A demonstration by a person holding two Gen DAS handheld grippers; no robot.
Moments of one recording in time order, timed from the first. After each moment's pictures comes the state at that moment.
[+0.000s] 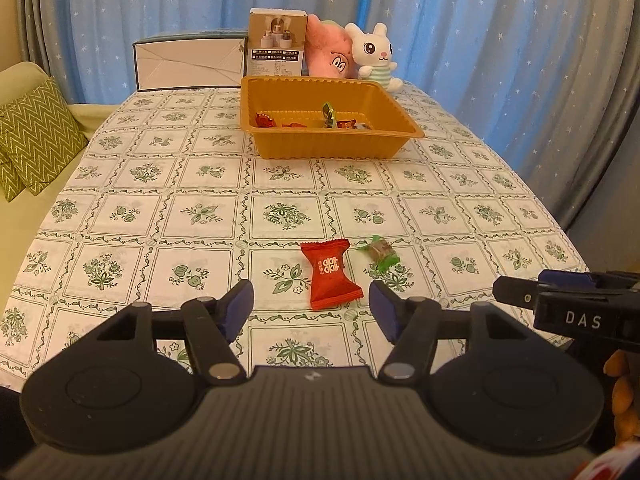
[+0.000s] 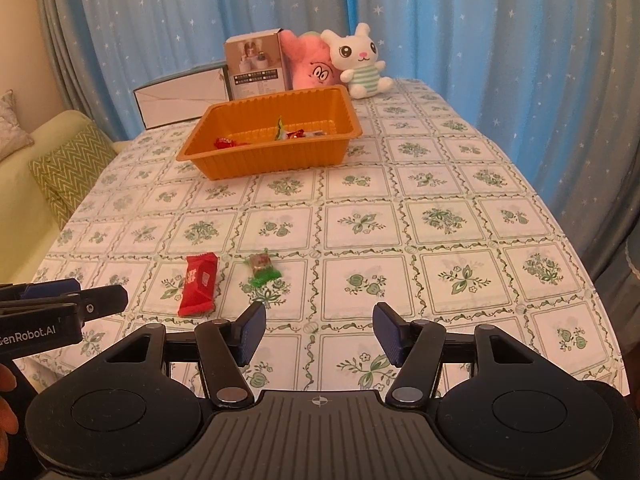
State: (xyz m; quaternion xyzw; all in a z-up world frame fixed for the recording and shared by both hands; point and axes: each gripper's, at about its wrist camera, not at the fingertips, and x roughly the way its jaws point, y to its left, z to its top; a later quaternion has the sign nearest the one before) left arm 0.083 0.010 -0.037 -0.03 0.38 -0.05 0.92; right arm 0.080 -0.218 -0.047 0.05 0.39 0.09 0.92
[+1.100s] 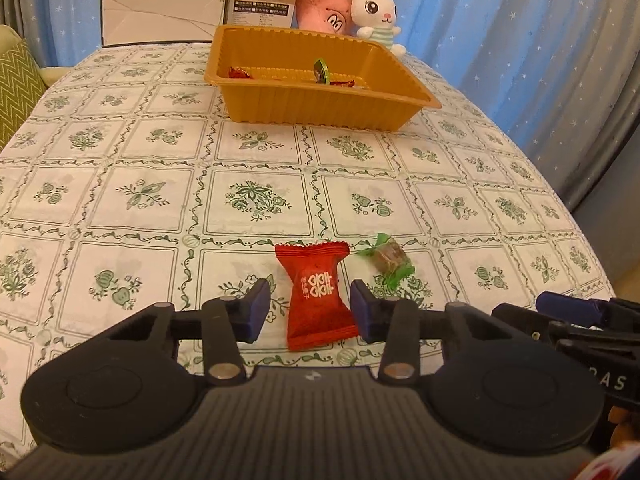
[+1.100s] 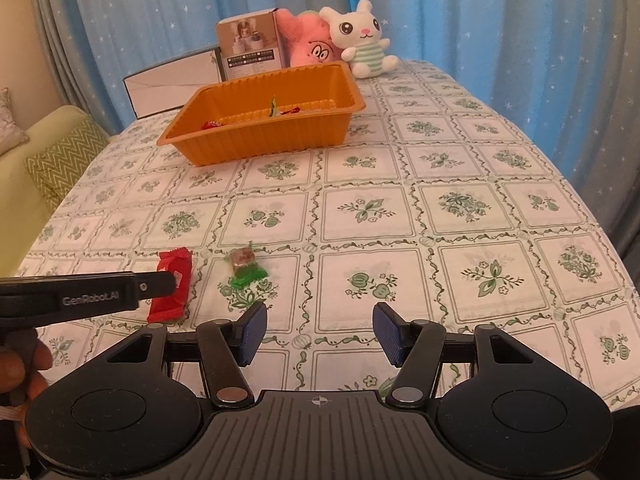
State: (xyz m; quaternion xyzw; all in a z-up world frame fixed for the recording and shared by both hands) left arm 0.164 0.001 -0.103 -0.06 0.42 -0.08 0.90; right arm 0.120 -0.218 -0.092 0.06 0.40 0.10 0.91
